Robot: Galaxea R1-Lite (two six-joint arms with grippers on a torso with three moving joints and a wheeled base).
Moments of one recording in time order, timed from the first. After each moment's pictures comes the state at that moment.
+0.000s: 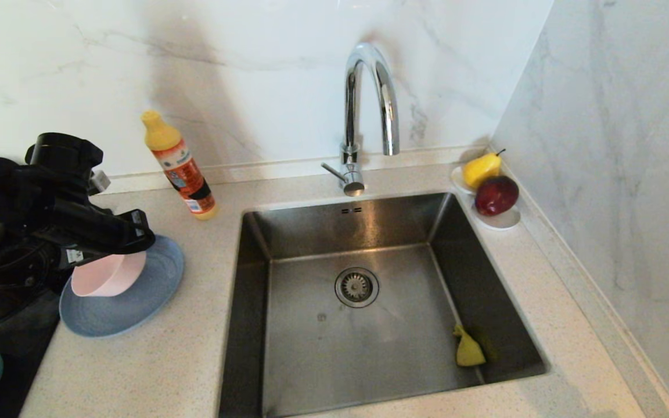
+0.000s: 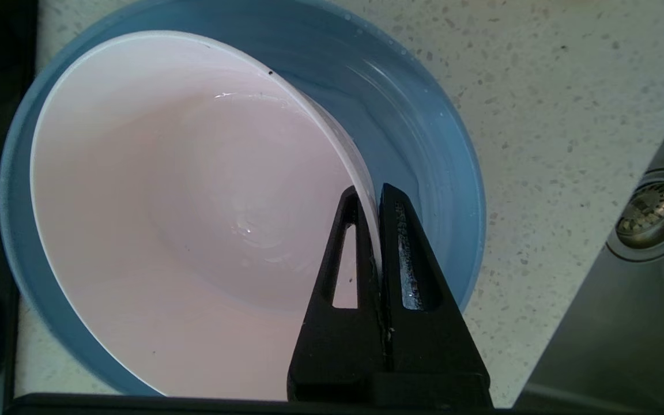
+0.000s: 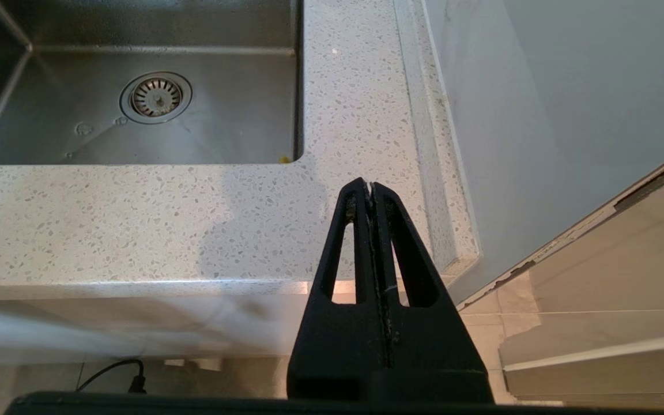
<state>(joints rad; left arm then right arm) 0.12 1.86 -1.38 0.31 0.02 -0.31 0.00 0.00 -0.01 0.04 0.01 -0.03</state>
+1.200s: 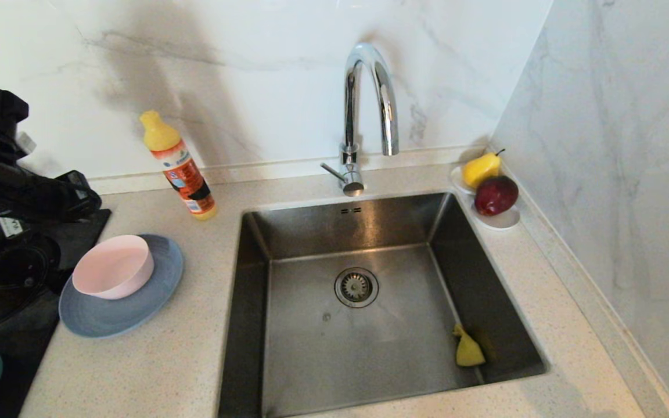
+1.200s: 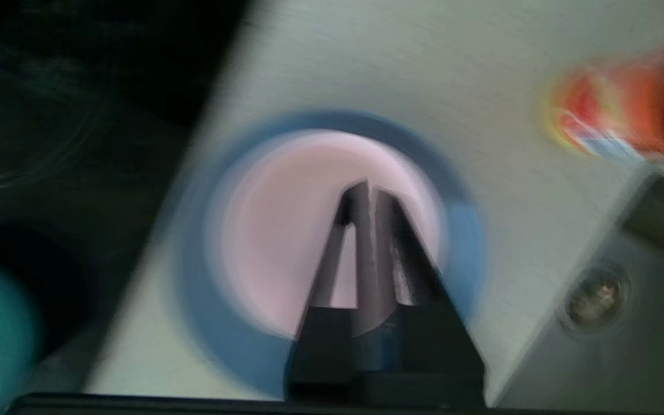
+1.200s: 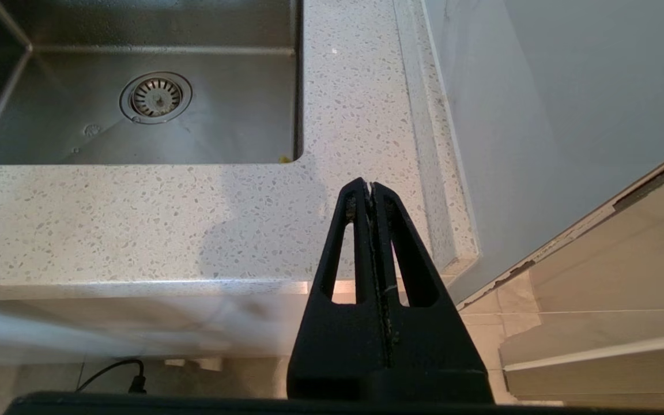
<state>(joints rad) 0.26 1.79 -1.57 0.47 0.02 -0.38 0.00 0.00 -0.01 0.04 0.02 -0.03</state>
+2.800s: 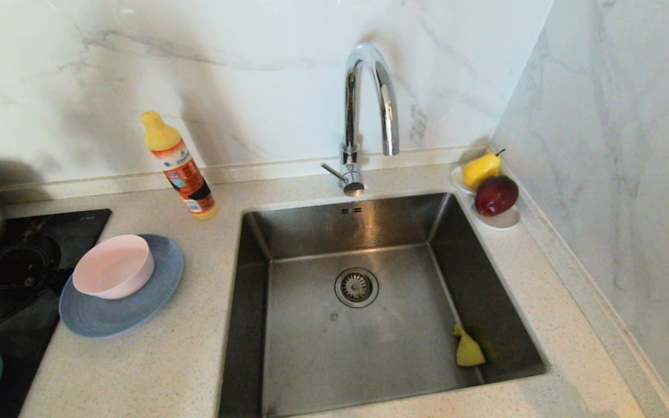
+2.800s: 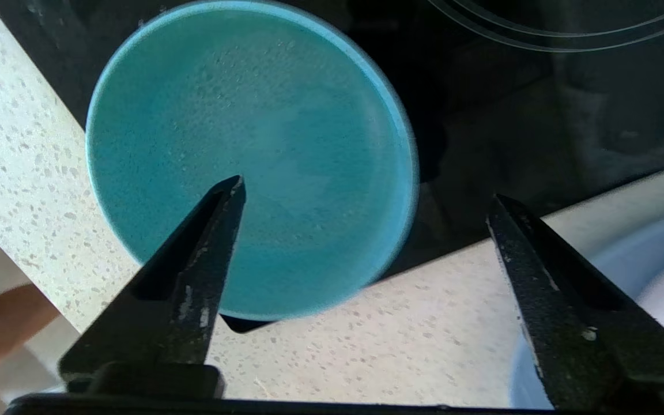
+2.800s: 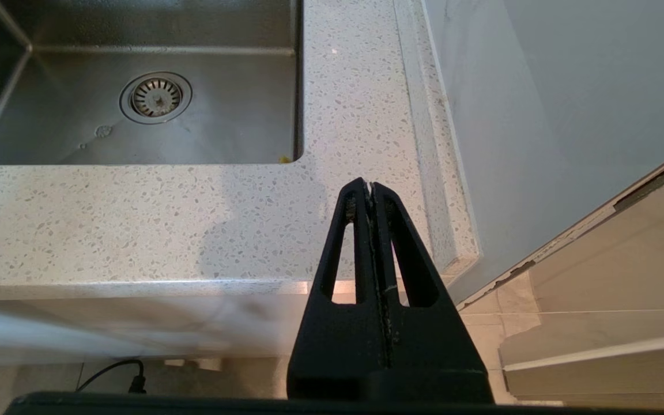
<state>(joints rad) 0.74 1.74 -1.13 0.41 -0.03 -0.52 0.00 0.00 -0.01 0.04 0.02 -0.03</state>
